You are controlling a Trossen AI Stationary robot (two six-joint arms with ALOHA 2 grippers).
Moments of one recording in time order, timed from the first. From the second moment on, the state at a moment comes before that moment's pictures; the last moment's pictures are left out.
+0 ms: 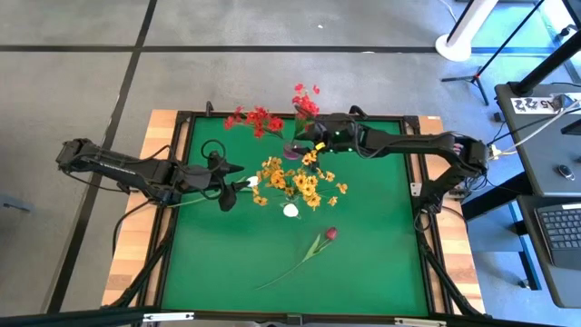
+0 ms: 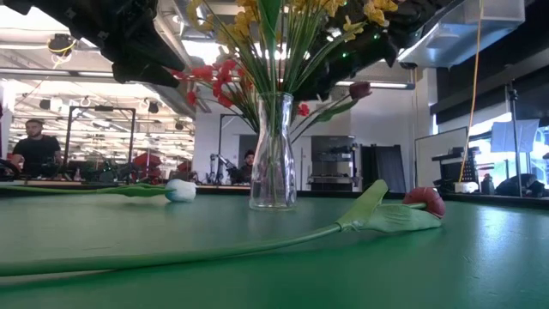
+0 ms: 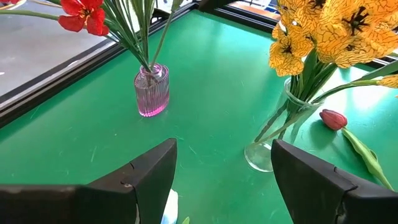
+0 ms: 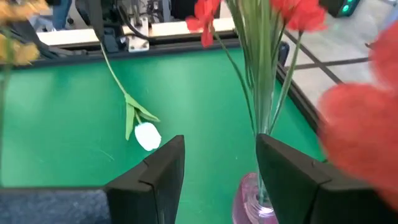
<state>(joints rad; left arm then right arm) -0.15 0.84 0.56 -0.25 -0.52 -0.44 -0.33 1.59 1.07 0.11 -0.15 -0.09</state>
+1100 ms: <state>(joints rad) -0.15 0.85 0.56 -0.36 -0.44 -0.52 -0.33 0.98 1.07 -0.32 -0.25 -0.03</state>
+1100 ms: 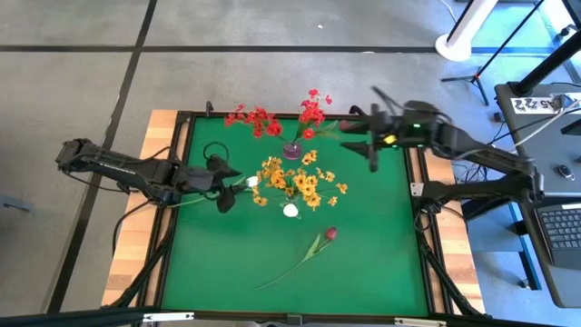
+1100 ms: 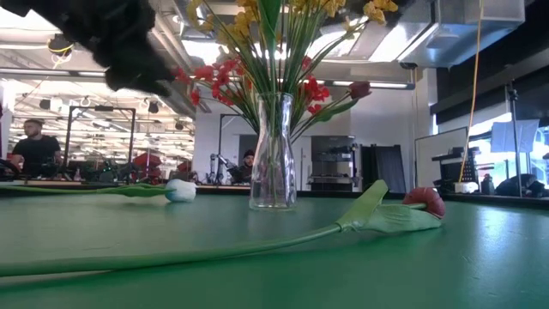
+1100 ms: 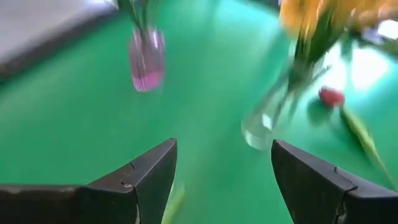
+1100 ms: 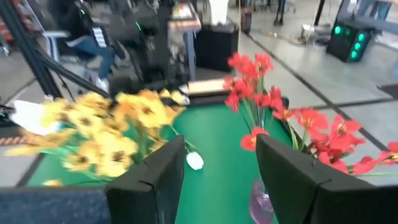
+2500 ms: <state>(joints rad) 0.07 1.35 0.64 -1.00 -0.16 -0.71 -0.22 0.97 1.07 -0.40 -0.22 -0.01</state>
